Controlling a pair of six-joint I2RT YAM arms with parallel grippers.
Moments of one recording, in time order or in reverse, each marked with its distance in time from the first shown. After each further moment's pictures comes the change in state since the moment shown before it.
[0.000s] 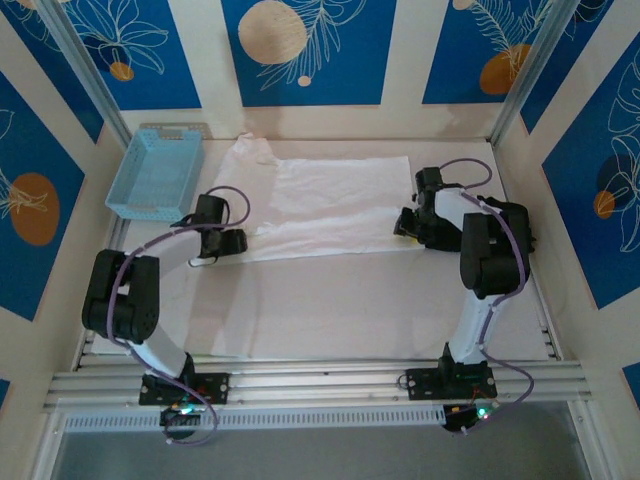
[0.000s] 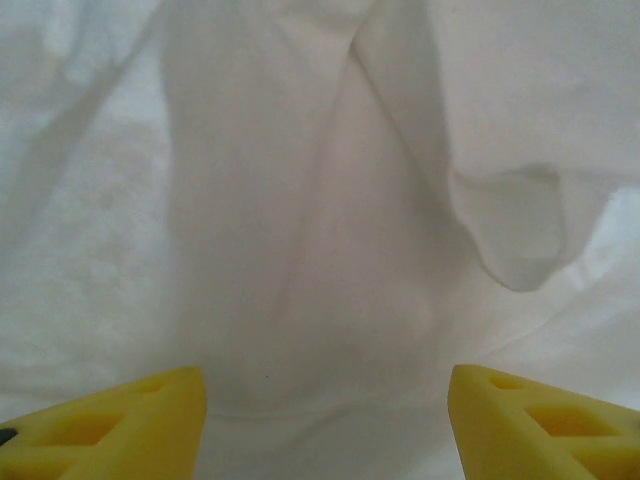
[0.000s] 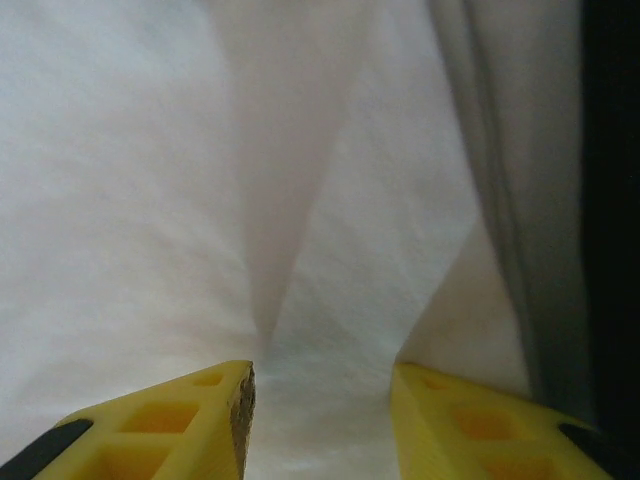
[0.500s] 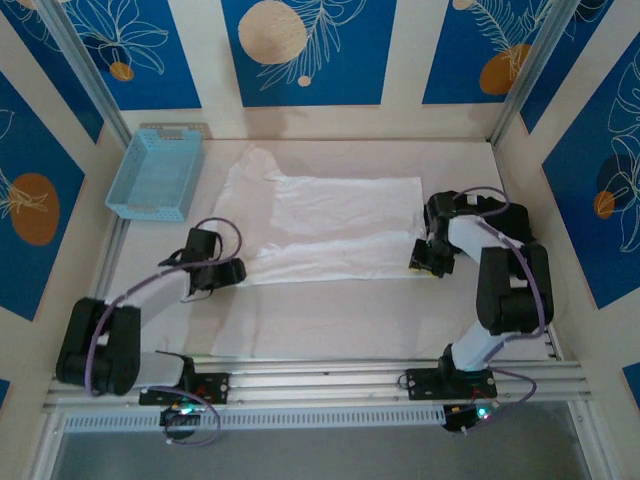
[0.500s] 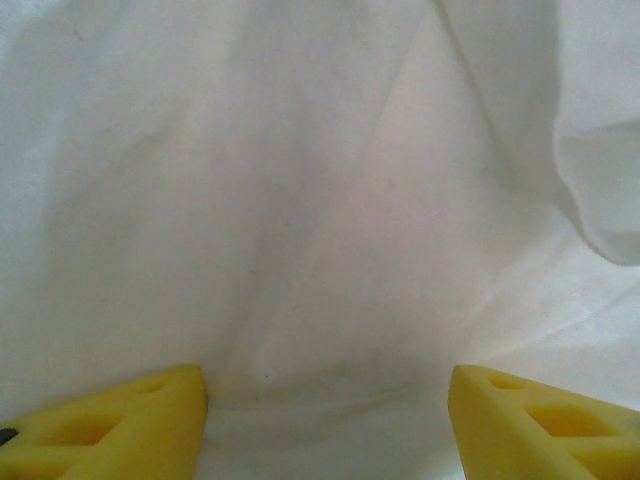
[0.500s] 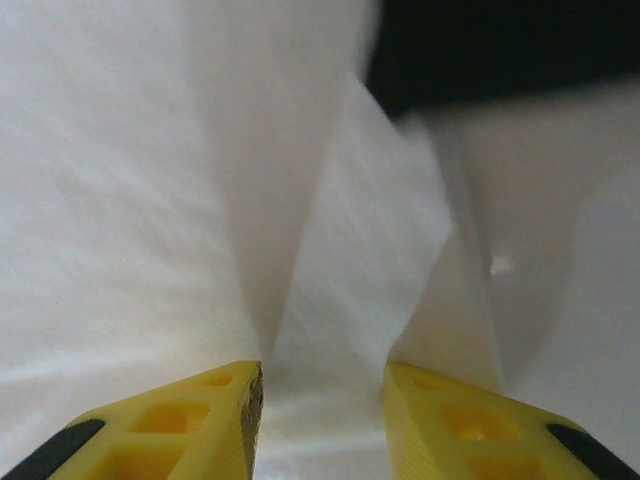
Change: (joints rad) left arm -0.022 -0.353 -0.326 0.004 0.089 -0.095; right arm -0.023 -0.341 -0.330 -0.090 0.063 0.025
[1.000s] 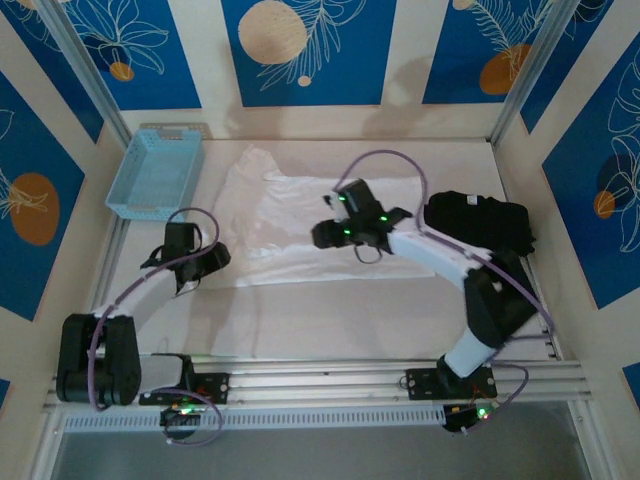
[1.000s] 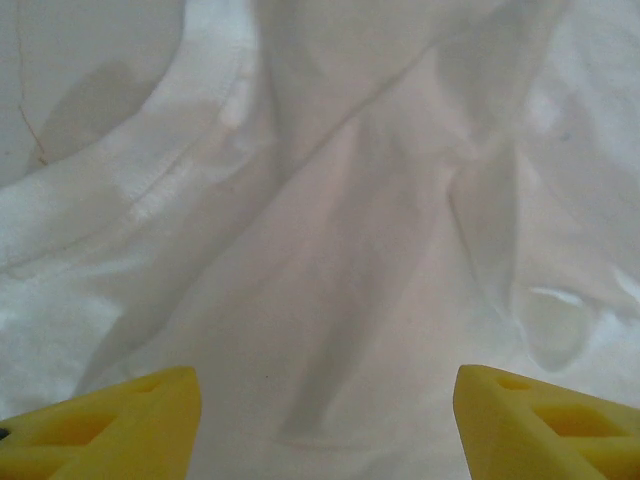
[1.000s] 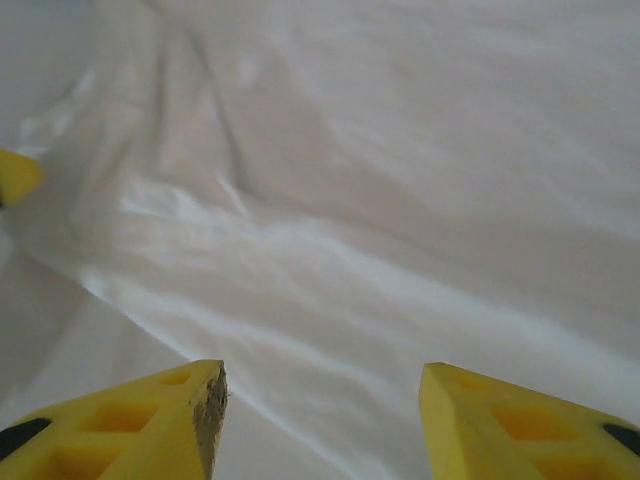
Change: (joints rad) left arm 0.169 0.014 0.028 0.091 0.014 -0.066; right arm 0.620 0.134 0.303 0.443 -0.138 -0.051
